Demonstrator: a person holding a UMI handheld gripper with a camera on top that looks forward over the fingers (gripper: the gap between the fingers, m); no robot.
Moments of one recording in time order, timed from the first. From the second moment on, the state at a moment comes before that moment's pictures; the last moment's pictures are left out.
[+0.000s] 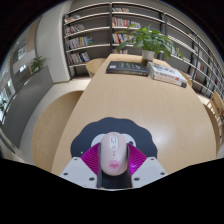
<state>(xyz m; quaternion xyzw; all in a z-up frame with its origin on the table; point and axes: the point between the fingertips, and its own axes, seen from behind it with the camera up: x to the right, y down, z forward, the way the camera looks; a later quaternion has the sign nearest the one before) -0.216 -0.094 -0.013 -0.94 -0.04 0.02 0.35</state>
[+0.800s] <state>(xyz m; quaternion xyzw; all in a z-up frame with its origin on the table) -0.148 -0.144 0.169 -0.90 0.01 0.00 0.44</state>
